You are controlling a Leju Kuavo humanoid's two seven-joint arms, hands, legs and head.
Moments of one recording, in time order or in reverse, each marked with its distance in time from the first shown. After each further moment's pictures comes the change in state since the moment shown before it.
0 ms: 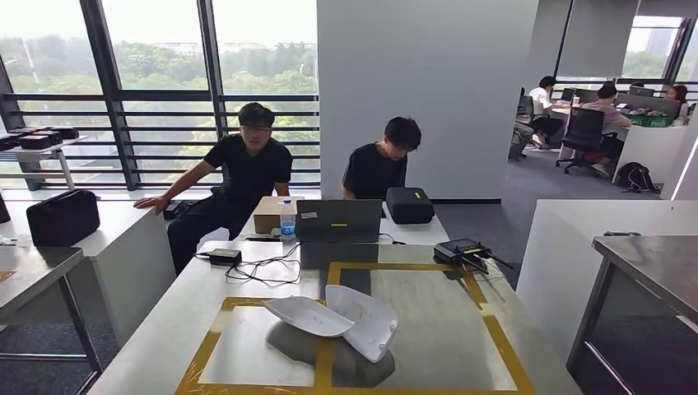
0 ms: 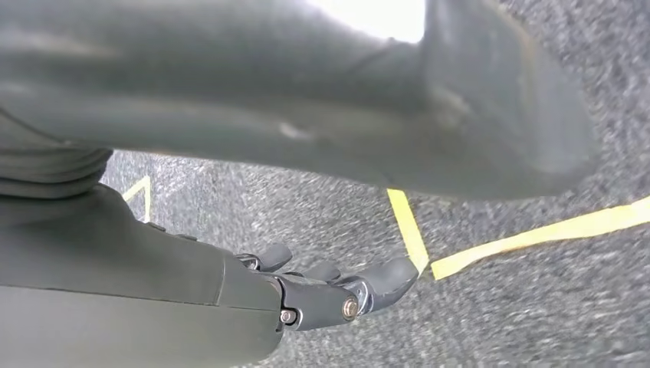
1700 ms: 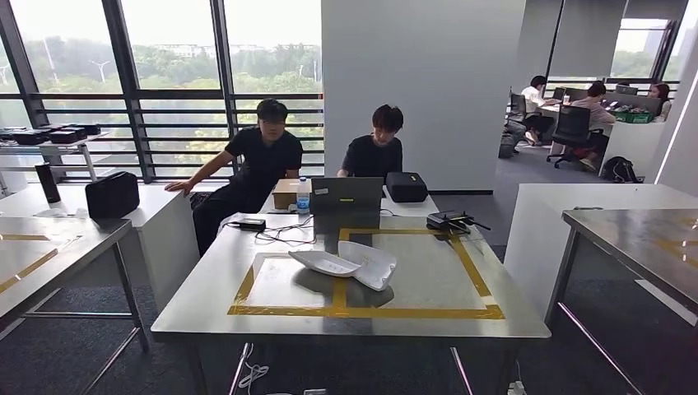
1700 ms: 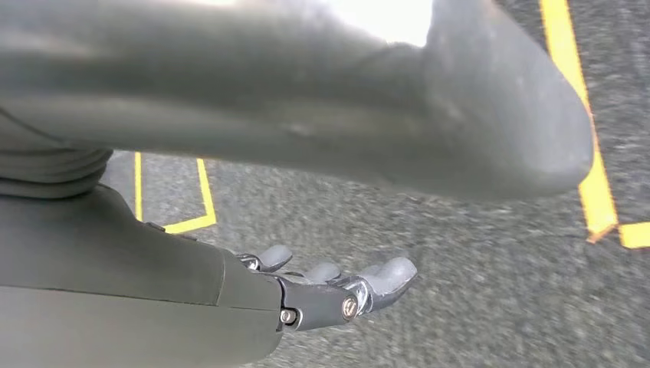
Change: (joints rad) left arm 0.056 0.059 0.074 1.216 -0.062 -0.649 0.762; right arm -0.013 -0.048 0.057 0.000 0.167 0.052 0.041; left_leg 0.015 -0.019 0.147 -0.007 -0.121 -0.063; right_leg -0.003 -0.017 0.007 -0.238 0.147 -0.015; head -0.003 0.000
